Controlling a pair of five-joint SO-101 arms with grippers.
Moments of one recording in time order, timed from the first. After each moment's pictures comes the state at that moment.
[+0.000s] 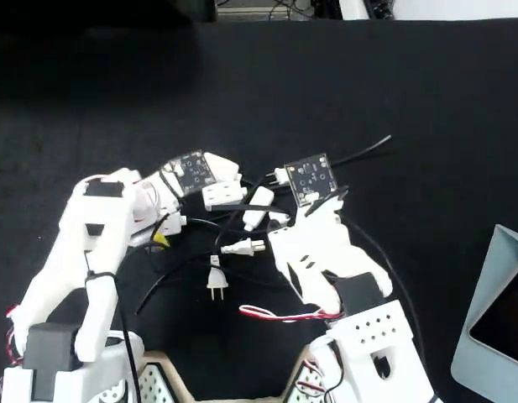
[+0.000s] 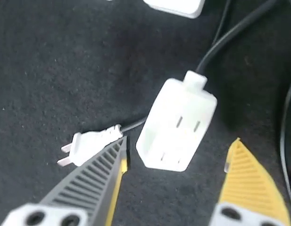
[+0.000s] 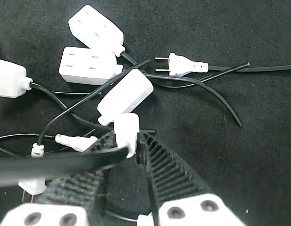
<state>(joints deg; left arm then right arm) -3.3 -16.5 45.4 47.3 -63.3 -18.6 -67.6 71.9 52.0 1.0</state>
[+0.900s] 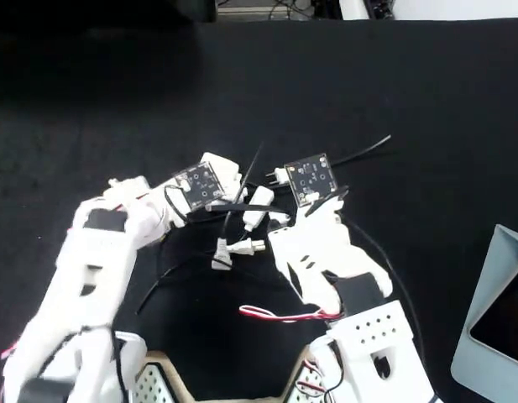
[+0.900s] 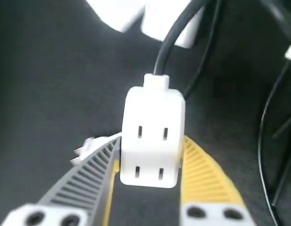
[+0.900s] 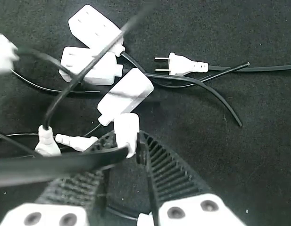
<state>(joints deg) 0.8 -34.9 55.4 45.4 -58.3 -18.6 -67.6 71.9 52.0 1.0</state>
